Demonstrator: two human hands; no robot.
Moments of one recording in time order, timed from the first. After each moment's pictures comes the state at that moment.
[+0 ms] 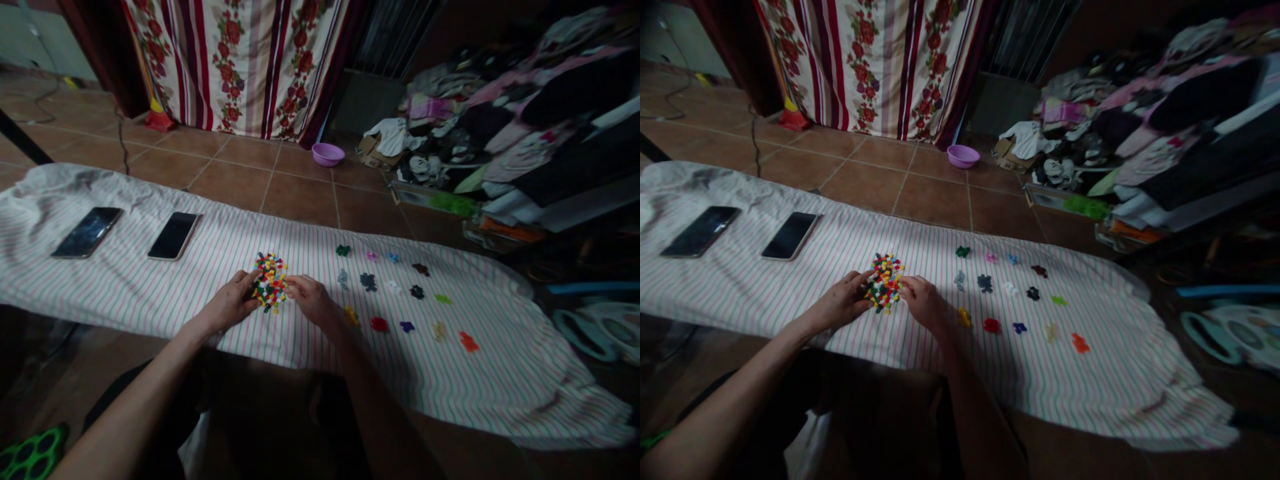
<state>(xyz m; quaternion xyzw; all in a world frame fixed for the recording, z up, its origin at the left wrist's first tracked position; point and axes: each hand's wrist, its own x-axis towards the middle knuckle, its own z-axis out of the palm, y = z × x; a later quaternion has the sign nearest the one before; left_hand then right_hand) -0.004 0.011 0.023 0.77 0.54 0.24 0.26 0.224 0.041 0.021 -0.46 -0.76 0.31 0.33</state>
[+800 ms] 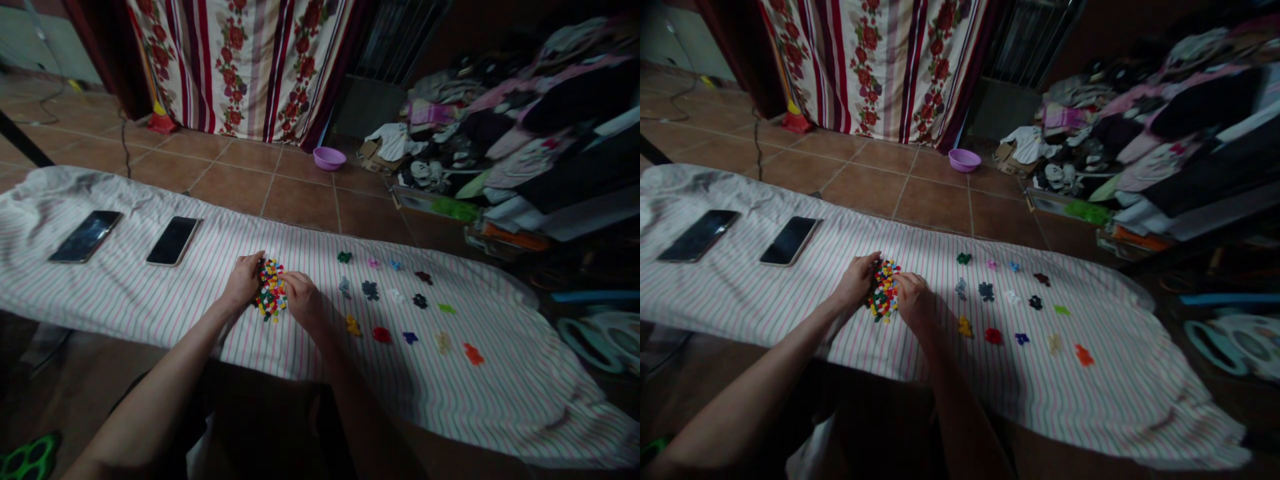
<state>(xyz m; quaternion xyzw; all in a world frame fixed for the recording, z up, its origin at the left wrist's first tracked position) 0.021 0.074 0.014 0.70 0.61 0.34 0.17 0.201 0.056 0.015 -0.46 -0.79 0.18 0.35</state>
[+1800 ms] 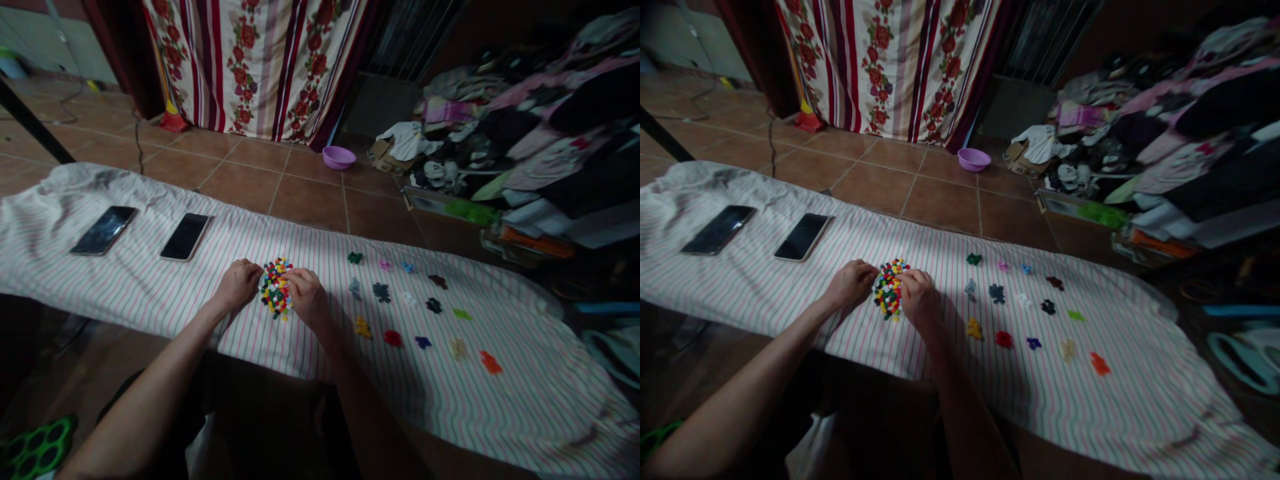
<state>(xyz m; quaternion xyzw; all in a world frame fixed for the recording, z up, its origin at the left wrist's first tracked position) -0.009 0.052 0.027 0.73 0.63 0.23 0.13 0.192 0.054 0.022 -0.47 -0.80 0.16 0.34</state>
